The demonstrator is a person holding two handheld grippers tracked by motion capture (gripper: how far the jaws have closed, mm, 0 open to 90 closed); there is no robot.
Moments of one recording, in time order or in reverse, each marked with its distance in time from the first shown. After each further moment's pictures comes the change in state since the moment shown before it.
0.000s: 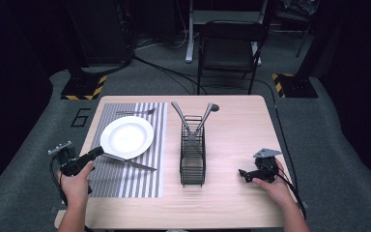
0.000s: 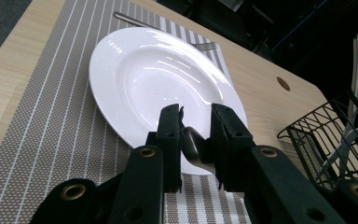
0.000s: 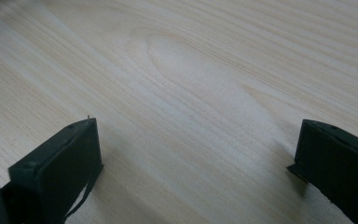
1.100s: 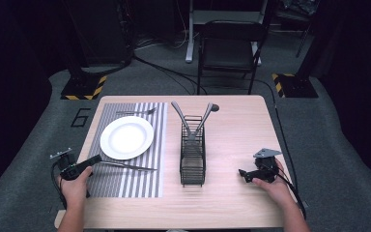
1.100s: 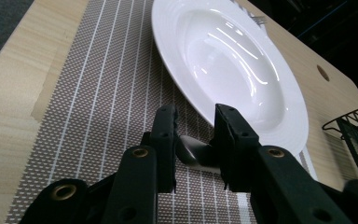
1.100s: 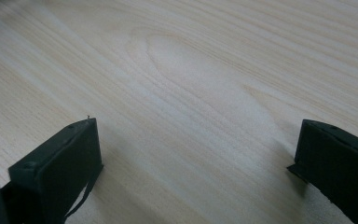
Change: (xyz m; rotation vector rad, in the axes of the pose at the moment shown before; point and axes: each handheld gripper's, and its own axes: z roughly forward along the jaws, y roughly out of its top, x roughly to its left) left arm 0.048 -0.020 0.021 0.088 0.055 -0.086; right arm 0.000 0.000 0.000 0.002 0.001 0.002
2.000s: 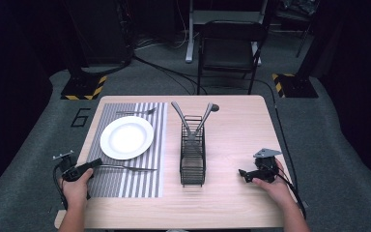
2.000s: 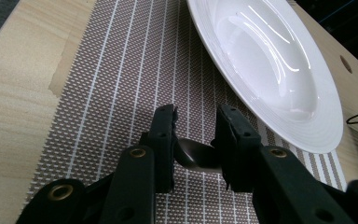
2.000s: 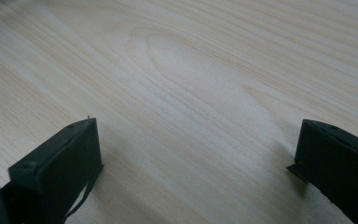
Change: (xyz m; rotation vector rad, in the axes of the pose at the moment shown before) left arm 0.016 -0.007 0.012 0.052 0.029 -0.020; right arm 0.000 0.000 0.000 0.001 0.000 0.001
